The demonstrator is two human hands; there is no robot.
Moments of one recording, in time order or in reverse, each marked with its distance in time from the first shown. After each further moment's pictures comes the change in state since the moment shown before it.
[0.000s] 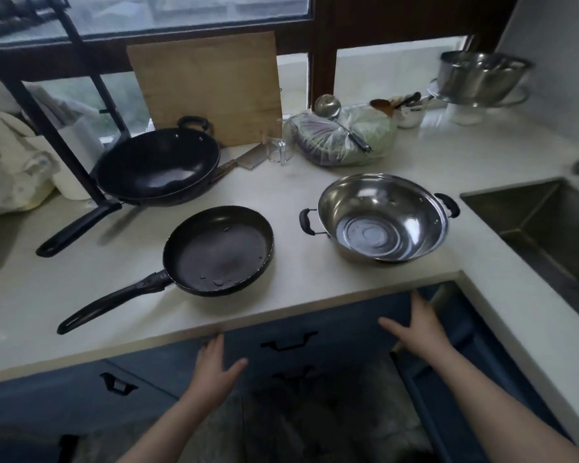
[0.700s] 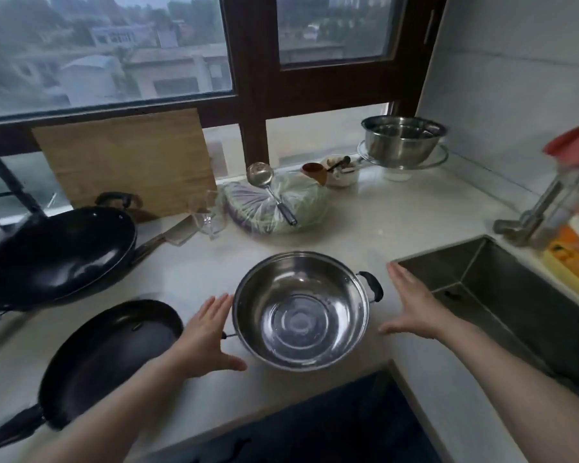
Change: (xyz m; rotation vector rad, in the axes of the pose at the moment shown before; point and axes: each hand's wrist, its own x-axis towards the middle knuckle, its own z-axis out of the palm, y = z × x) left_hand 0.145 0.243 -0.042 0.483 -0.083 0.505; right_hand 0.168 0.003 -0.209 -0.327 -0.090 -0.293
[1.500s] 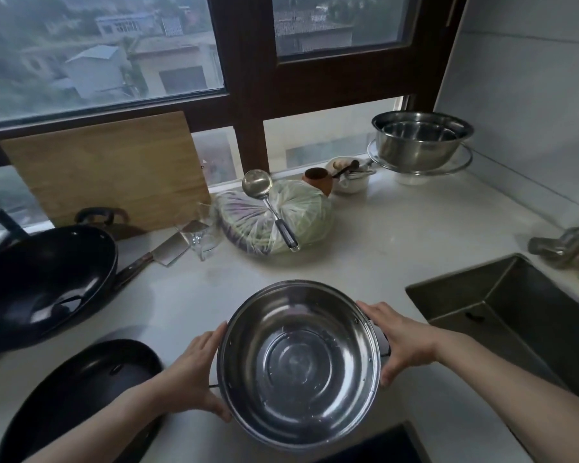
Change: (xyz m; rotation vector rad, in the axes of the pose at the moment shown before) left_hand 0.054 -0.015 -0.010 -0.176 -0.168 0.123; right_hand 0.082 0.004 0.001 0.062 -0.479 -0.179
